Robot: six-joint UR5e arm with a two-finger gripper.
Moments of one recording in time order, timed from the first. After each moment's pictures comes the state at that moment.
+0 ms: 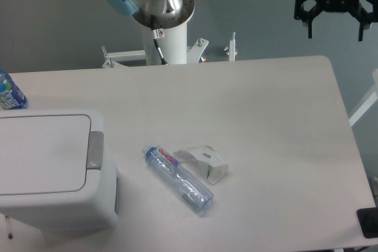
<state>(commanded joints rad) 2.87 -1.63 -1.43 -1.26 1.50 1.30</state>
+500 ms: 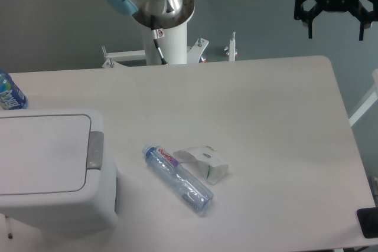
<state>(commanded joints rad) 2.84 -1.63 -1.43 -1.24 1.48 1.14</state>
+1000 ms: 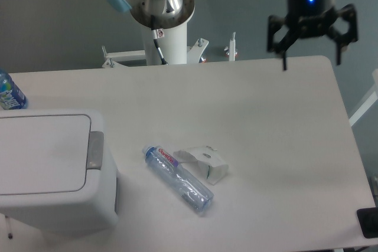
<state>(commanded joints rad) 2.58 -1.69 -1.42 -1.10 1.46 0.50</state>
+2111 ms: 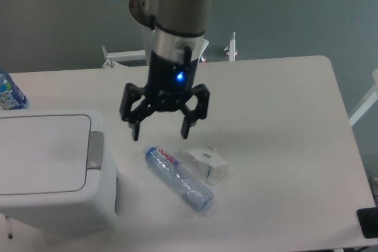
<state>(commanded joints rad) 2.33 -1.78 -1.45 -1.10 1.17 0.01</state>
